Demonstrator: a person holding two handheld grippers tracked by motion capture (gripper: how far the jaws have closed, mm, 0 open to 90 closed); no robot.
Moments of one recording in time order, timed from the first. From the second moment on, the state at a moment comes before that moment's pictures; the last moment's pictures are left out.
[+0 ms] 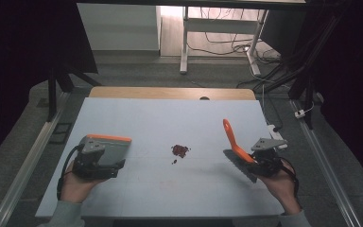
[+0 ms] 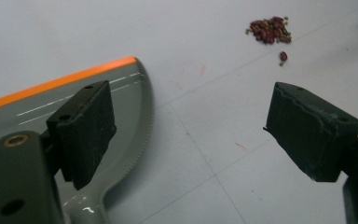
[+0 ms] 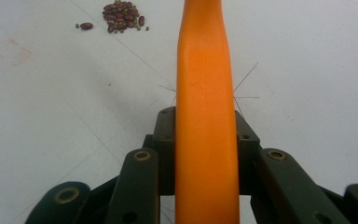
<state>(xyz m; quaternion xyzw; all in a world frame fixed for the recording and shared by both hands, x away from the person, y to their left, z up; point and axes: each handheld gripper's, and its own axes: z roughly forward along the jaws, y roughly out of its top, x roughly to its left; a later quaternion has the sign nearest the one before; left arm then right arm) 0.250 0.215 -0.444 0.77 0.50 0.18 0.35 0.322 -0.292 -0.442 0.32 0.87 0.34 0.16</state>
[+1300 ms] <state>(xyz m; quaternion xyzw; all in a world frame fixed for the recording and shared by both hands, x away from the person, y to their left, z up) 0.245 0.285 -0.483 0.74 0.61 0.09 0.26 0.325 -0.293 -0.451 0.33 0.88 0.32 0.16</state>
